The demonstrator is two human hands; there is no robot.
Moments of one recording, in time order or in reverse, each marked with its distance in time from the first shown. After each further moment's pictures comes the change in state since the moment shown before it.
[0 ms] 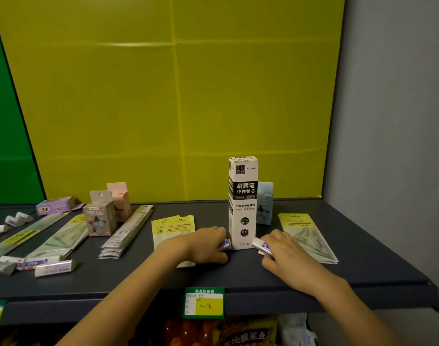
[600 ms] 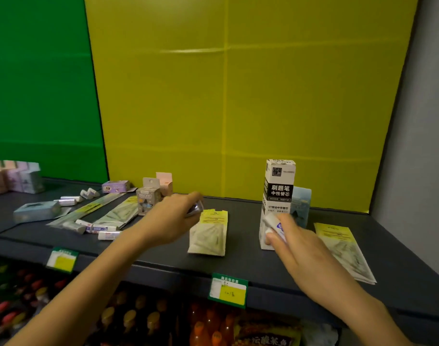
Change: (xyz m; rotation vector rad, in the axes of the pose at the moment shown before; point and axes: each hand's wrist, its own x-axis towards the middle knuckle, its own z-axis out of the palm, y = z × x) left_hand -0.110 -0.038 -0.030 -0.026 0.616 -0.144; right_hand -0.027 -0.052 -0.044 0.269 0.161 -0.202
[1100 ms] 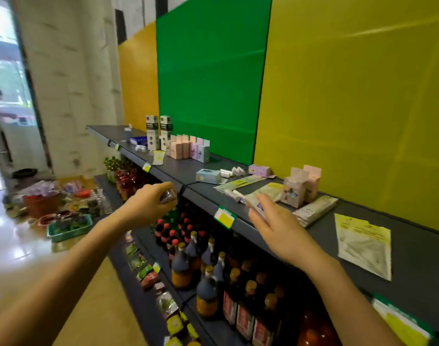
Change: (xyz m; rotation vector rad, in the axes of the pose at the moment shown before) left_hand -0.235 -0.136 -0.105 0.085 0.196 -0.761; right_hand 0.073 -0.179 0.133 0.350 -0.309 -0.536
